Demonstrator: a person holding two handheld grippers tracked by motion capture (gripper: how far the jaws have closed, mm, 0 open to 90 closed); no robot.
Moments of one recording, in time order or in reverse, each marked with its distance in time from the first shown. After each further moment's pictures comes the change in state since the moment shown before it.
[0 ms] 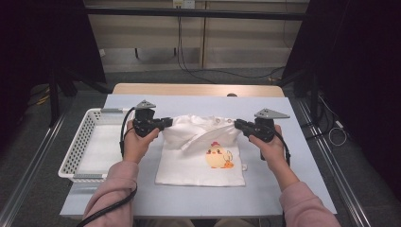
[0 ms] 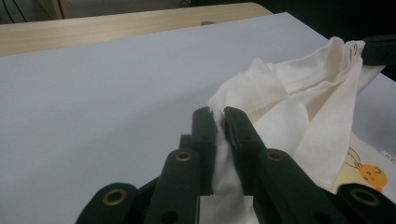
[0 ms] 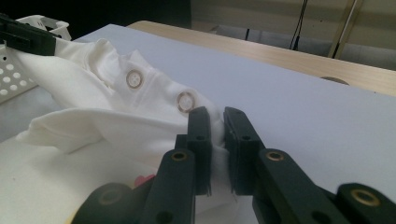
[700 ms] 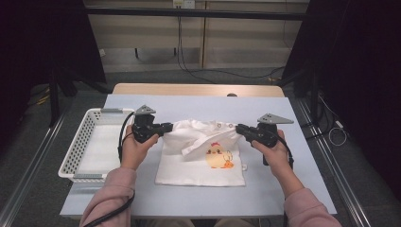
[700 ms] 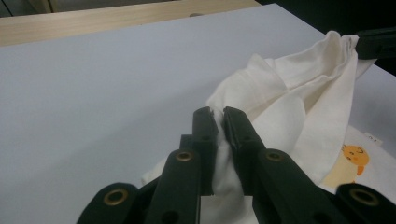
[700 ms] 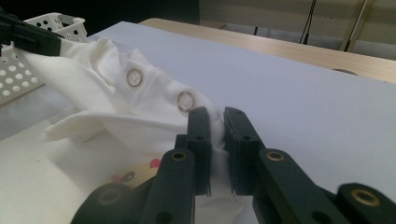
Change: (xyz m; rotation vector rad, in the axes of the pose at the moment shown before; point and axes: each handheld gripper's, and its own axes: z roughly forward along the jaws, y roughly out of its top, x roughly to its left) left arm -0.009 -0.011 -0.010 0.020 -0.025 0.046; right arm 0.004 -0.010 -0.014 0.006 0.031 0.007
